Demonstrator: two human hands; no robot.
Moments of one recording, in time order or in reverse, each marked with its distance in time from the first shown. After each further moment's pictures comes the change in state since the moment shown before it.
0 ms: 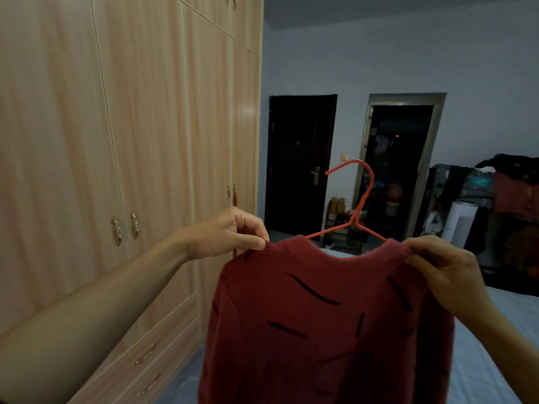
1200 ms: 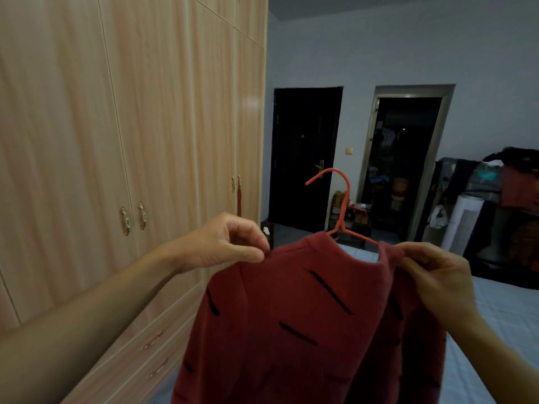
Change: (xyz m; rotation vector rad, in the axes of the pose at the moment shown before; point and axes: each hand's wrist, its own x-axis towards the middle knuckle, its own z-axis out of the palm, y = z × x) left_hand -0.042 0.006 0.023 -0.085 0.042 -0.047; right_hand -0.029 -0.013 0.021 0.197 0.124 0.175
